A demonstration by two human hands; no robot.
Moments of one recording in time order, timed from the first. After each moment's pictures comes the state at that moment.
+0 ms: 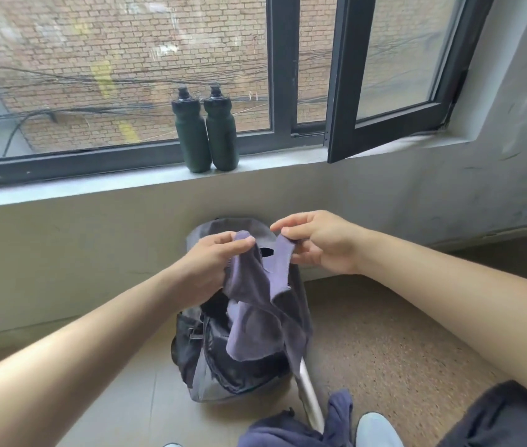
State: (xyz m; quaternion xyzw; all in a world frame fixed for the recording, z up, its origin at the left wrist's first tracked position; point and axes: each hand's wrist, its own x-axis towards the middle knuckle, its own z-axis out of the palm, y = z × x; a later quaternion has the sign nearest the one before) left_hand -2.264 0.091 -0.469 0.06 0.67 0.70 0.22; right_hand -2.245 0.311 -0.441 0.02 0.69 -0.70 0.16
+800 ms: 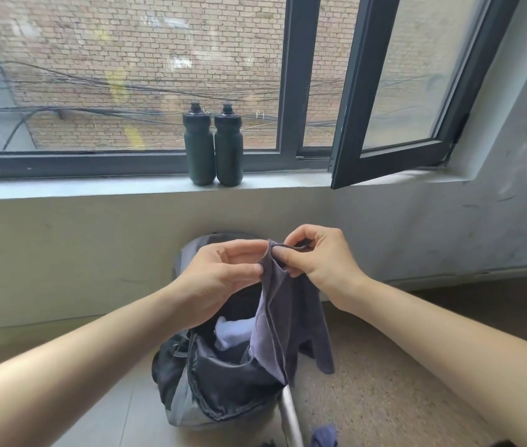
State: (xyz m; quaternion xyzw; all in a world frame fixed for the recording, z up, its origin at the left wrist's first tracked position) left_hand -2.250 0.102 -0.458 0.17 0.59 0.77 0.18; right_hand -2.231 0.297 -0.438 -0.04 0.78 -0.61 -0.11
